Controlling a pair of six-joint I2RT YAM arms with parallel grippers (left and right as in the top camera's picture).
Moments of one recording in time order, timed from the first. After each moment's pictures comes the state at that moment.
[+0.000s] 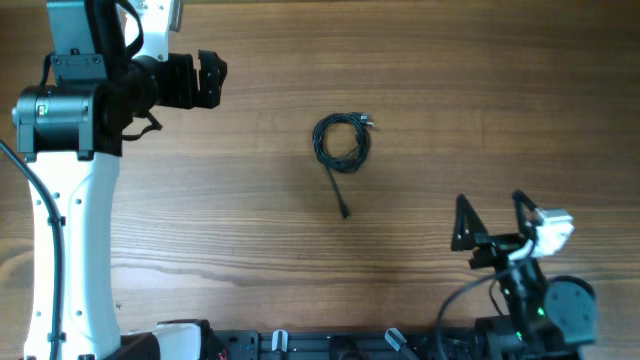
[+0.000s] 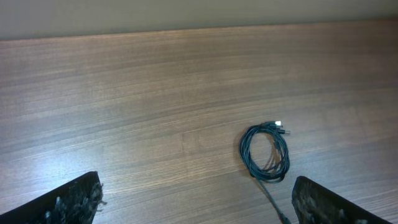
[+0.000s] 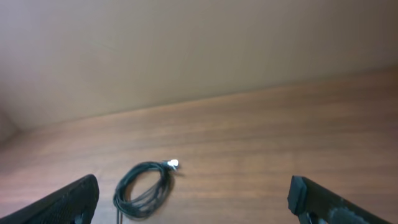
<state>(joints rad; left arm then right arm) 0.00 1.48 1.76 -1.08 0.26 0.06 0.10 0.02 0.36 -0.44 -0.06 0.25</state>
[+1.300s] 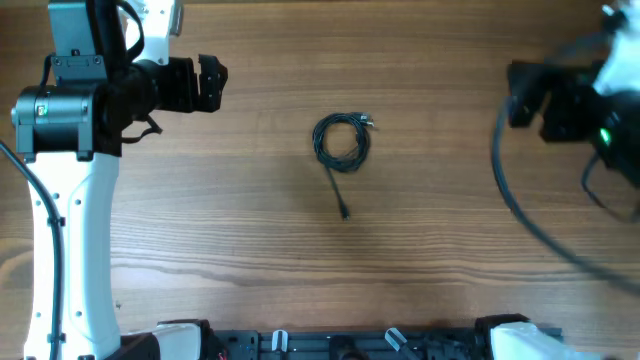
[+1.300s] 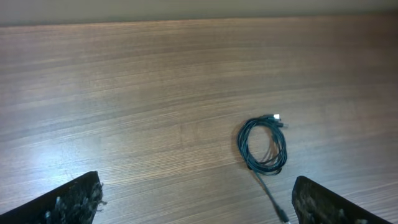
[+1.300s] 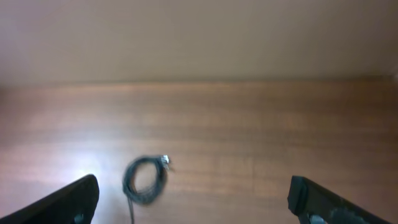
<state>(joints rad) 0.00 1.48 1.76 -1.11 0.26 0.05 0.10 1.35 2.11 -1.36 -0.02 0.08</state>
